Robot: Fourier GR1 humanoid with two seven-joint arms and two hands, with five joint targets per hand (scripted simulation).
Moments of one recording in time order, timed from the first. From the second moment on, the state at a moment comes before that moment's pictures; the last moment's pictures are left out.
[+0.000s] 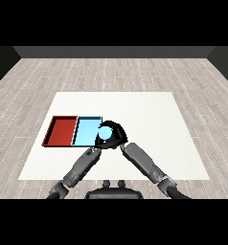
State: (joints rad) left arm -0.45 0.02 -0.50 -0.98 0.32 0.45 -0.43; right arm -0.57 -0.02 0.57 -1.22 -0.38 -0.32 -0.32
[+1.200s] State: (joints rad) left arm -0.47 0.00 -0.42 -0.89 0.25 0.43 -0.45; right arm -0.39 -0.06 0.43 -1.48 -0.34 -0.22 -0.21
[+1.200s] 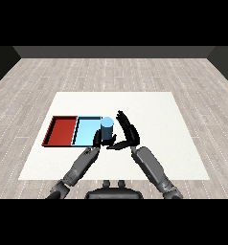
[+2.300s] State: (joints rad) left arm -0.54 0.23 -0.20 -0.72 0.20 0.39 -0.28; right arm -0.06 -0.23 0.13 -1.80 -0.43 -0.14 -0.23
